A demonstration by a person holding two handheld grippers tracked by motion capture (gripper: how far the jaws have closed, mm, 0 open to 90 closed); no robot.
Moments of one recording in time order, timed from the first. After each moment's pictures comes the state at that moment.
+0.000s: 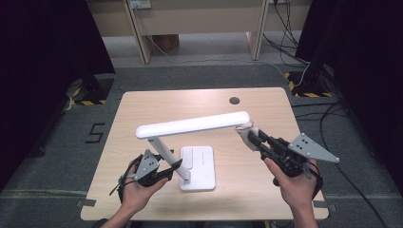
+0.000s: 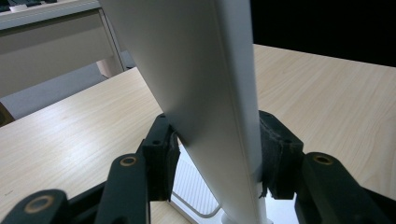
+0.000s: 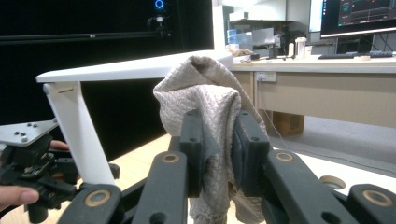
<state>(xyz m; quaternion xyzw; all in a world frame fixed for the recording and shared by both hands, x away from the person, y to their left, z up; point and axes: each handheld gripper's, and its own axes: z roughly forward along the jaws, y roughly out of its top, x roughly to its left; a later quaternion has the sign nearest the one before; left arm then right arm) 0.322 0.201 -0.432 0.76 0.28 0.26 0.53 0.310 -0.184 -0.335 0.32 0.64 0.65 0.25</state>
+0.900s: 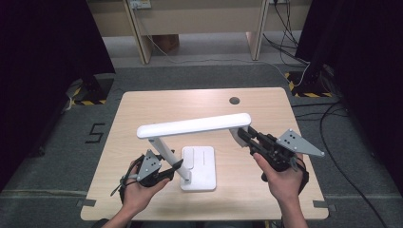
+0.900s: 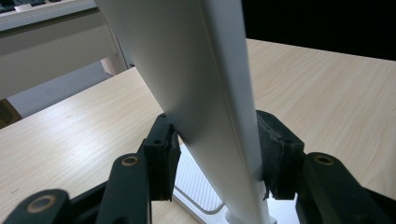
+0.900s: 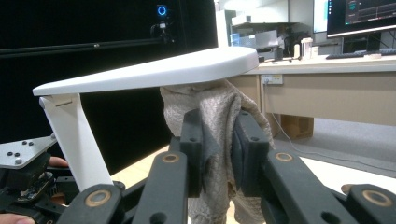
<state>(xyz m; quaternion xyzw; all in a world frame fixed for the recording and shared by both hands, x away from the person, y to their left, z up) 0.320 0.196 -0.431 0.76 0.28 0.27 0.52 0.322 -0.164 -0.340 0.32 0.63 0.66 0.23</state>
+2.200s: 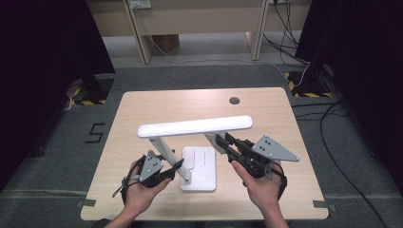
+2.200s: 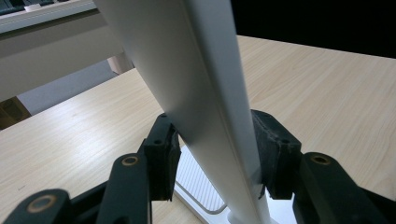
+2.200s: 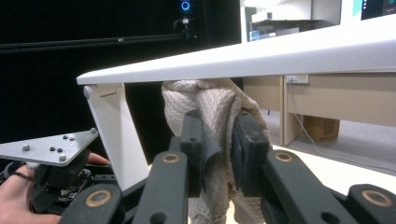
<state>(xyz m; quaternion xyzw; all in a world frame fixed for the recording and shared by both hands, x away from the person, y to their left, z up) 0.320 0.192 -0.431 0.76 0.29 0.28 0.51 0.311 -0.113 -0.344 0.29 0.65 0.67 0.21</state>
